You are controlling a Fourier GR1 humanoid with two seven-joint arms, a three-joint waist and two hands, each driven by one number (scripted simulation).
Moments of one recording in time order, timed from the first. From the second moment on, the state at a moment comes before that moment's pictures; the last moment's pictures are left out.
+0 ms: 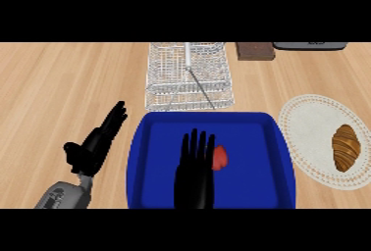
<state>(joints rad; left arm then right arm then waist) -0.15 0.29 -0.28 -1.32 0.24 0.07 -0.13 -0.42 -0.03 1.05 -1.37 1.35 0.30 1.17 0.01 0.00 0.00</state>
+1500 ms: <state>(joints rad) -0.15 0.24 -0.21 -1.33 0.17 0.02 -0.11 -0.34 0.00 0.83 -1.25 1.47 0.12 1.02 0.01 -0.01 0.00</state>
